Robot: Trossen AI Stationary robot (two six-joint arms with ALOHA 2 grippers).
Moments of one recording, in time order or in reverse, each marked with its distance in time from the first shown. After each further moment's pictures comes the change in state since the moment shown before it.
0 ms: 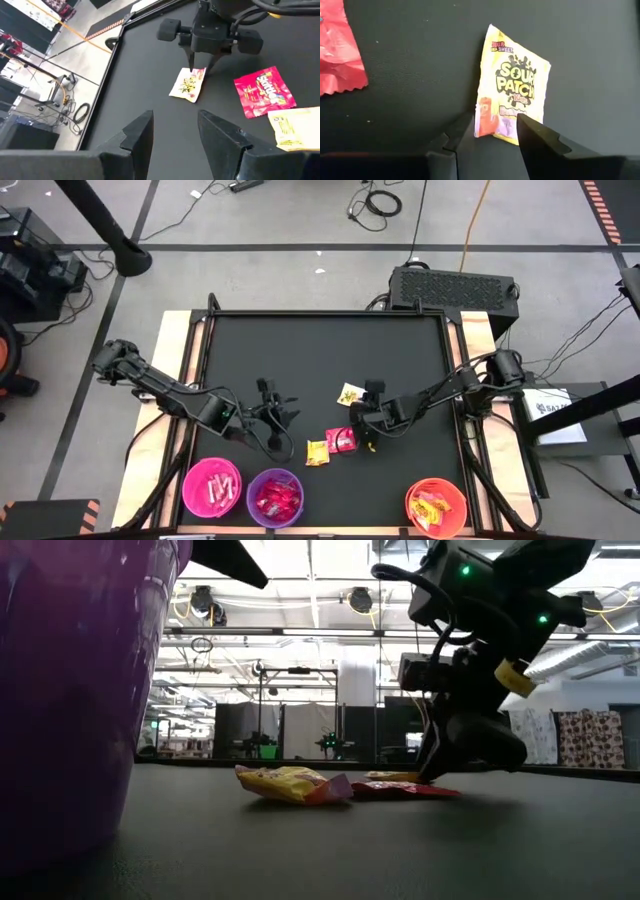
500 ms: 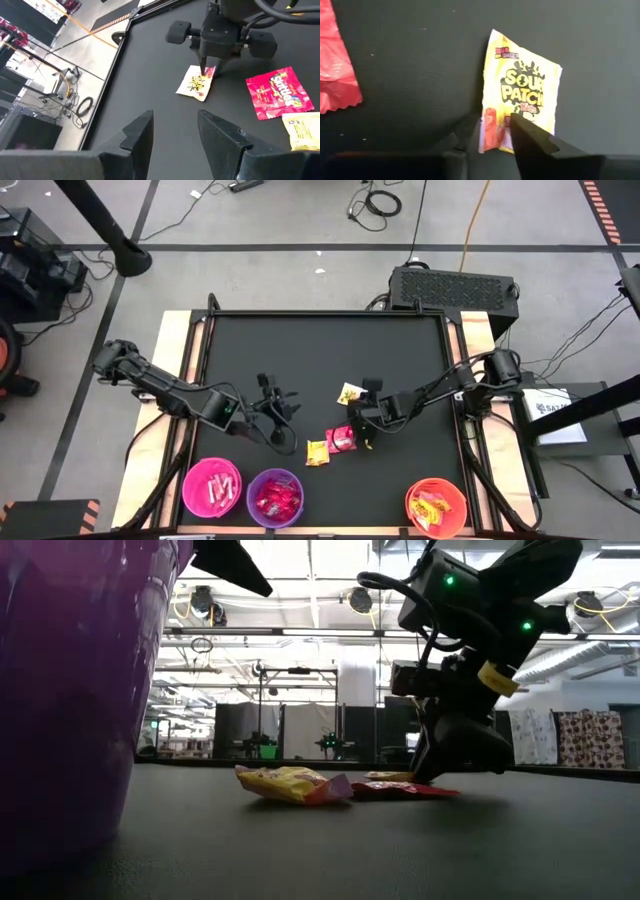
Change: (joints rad) left arm 0.036 0.000 0.000 0.000 0.000 -0.008; right arm -0.046 0.032 0.004 0.045 -0.065 -0.007
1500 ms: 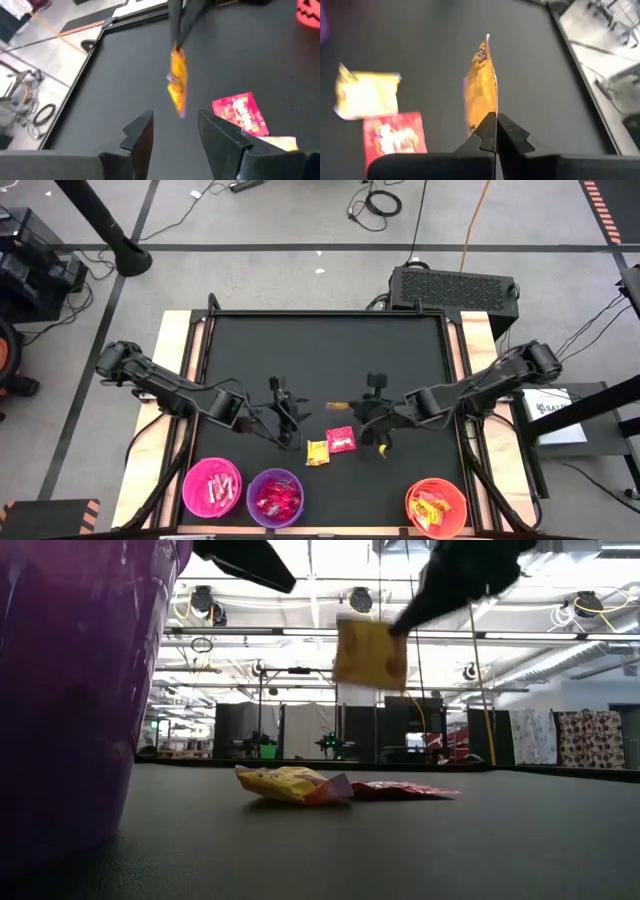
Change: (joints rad) left arm 0.041 0.033 -0.002 0.147 0.166 -0.026; right arm 0.144 -0.342 0.135 -0.077 0.074 -0.086
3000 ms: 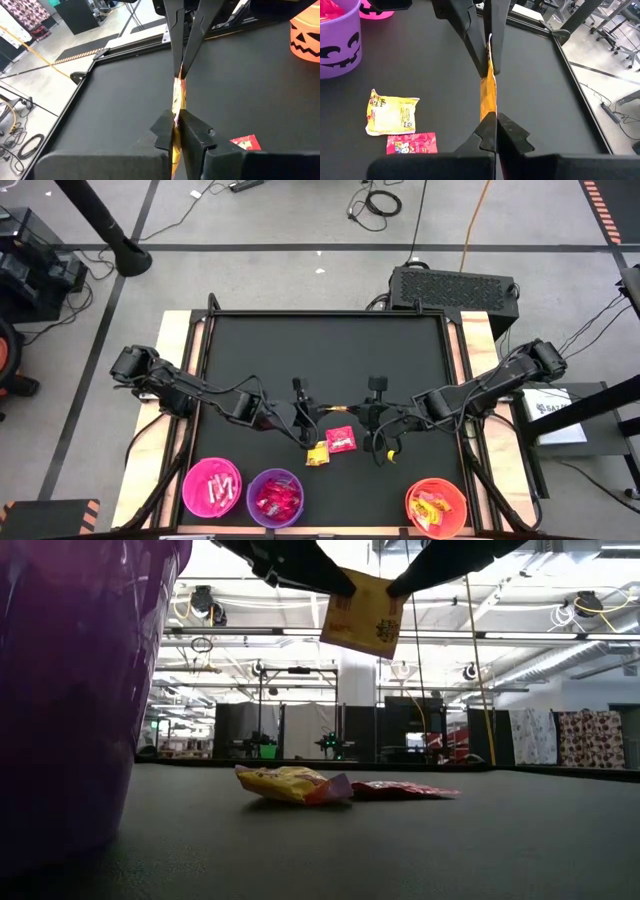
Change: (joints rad) left arm 0.076 0.156 0.000 0.361 0.104 0.165; right arm 0.051 -0.050 0.005 0.076 0.001 -0.056
